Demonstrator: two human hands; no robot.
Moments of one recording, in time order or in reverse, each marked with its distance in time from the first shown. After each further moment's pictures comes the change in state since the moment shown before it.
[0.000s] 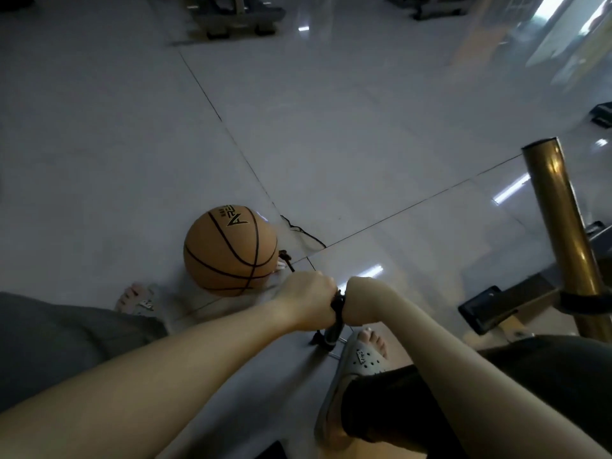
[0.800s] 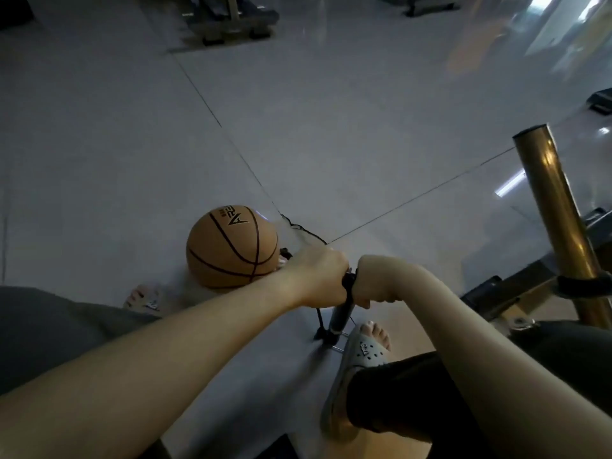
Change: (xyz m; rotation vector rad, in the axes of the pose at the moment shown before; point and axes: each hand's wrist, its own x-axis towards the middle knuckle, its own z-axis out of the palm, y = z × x) left_hand 0.000 0.017 -0.045 0.014 -0.011 0.049; right_hand -0.037 0.005 -0.038 0.083 -0.056 0.019
